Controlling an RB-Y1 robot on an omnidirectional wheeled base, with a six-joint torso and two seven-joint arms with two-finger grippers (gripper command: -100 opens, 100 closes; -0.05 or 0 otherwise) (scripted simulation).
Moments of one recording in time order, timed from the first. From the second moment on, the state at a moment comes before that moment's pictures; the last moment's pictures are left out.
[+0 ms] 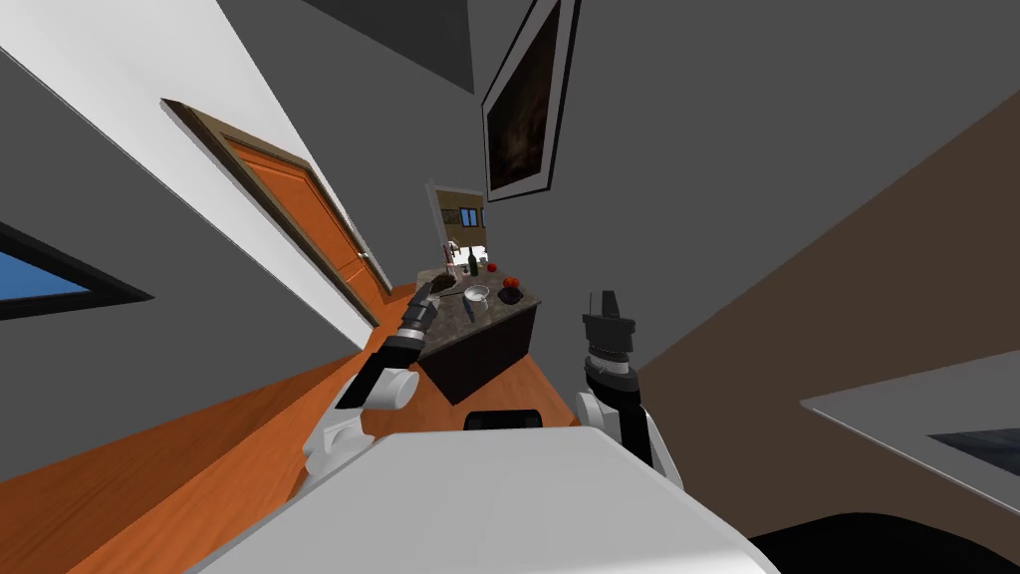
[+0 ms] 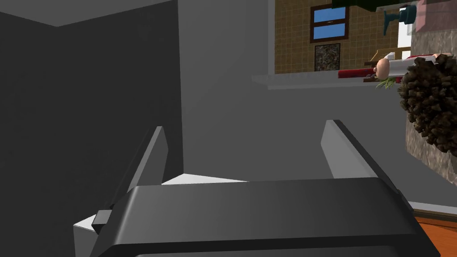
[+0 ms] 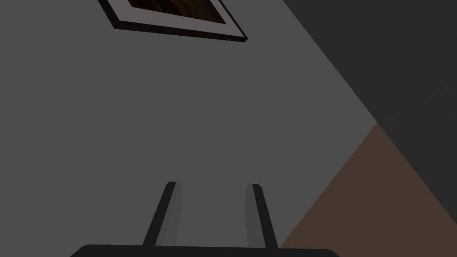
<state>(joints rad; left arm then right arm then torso) 0.29 0.24 0.01 -2.27 0.17 0.03 -0.12 0.55 0.01 0.06 -2.38 0.12 -0.59 -0.02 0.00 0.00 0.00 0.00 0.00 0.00</state>
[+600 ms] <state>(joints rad) 0.25 0.28 -0.01 -2.25 0.24 0.19 -0.15 0.55 0.01 0.06 -2.38 0.12 -0.59 -0.02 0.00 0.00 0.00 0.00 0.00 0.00</state>
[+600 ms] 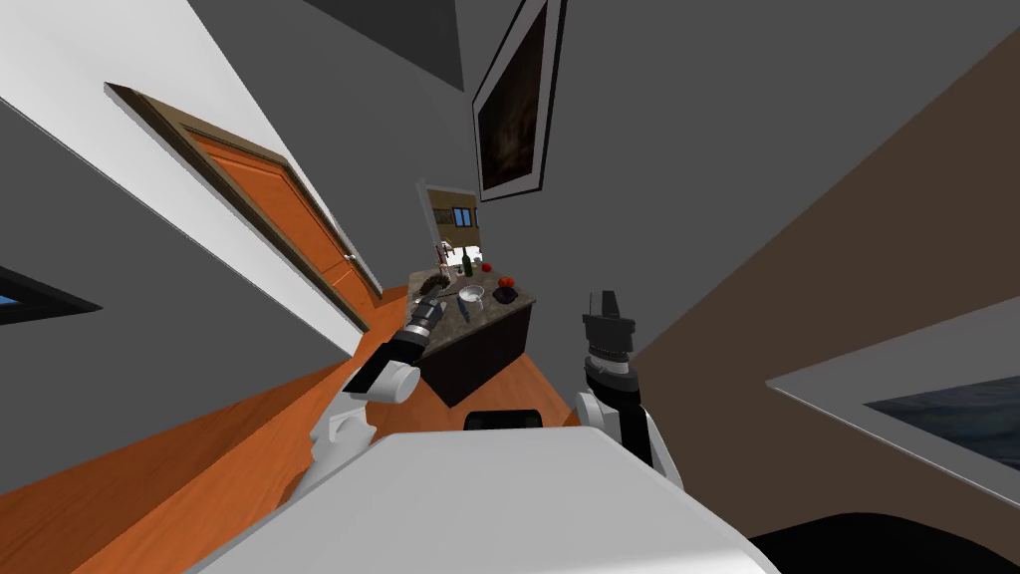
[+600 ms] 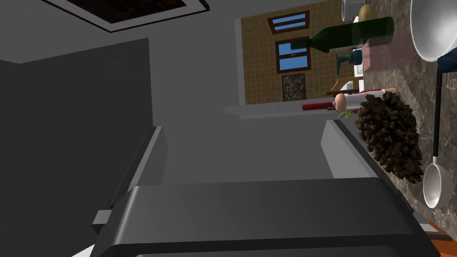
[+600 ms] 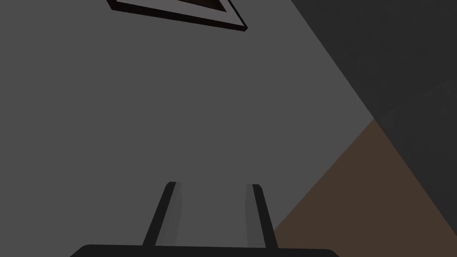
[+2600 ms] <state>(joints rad) 0.08 0.47 -0.05 -2.14 0.48 0.70 -0.23 0.55 0.01 0.06 -2.38 0.12 -0.59 -0.02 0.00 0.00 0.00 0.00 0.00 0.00</state>
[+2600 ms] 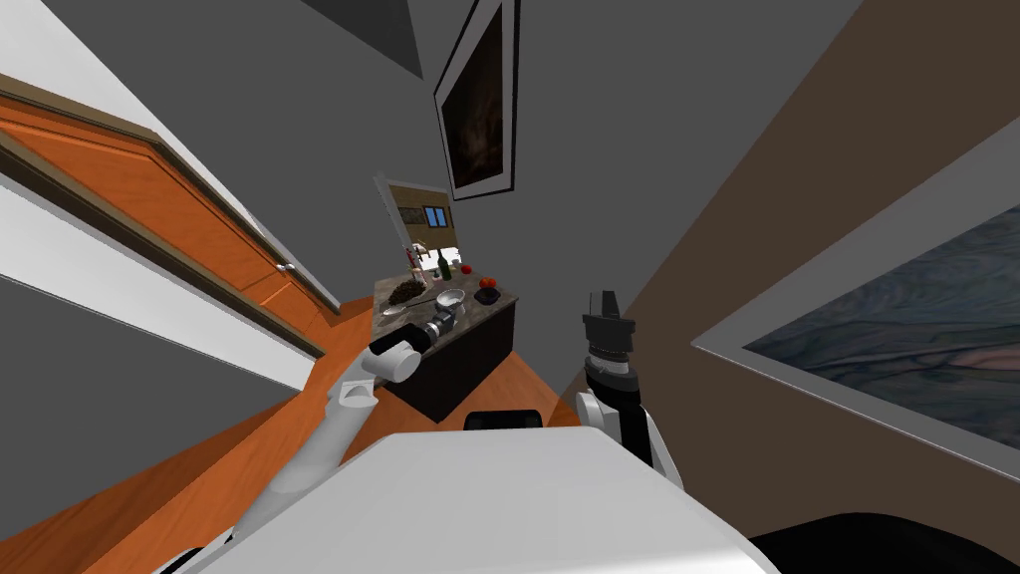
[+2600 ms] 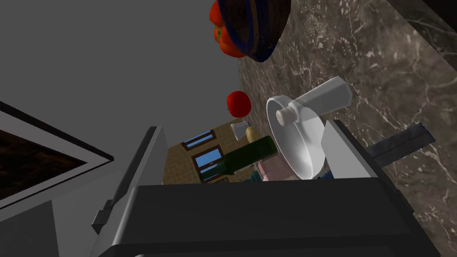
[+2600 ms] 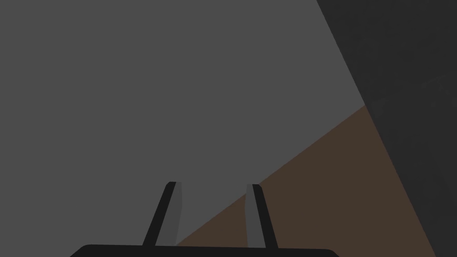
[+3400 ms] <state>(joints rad) 0.03 0.55 -0.04 -2.07 0.58 0.90 -0.27 0.55 0.01 0.06 -2.38 0.12 -0.59 -0.02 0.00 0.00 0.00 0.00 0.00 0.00</state>
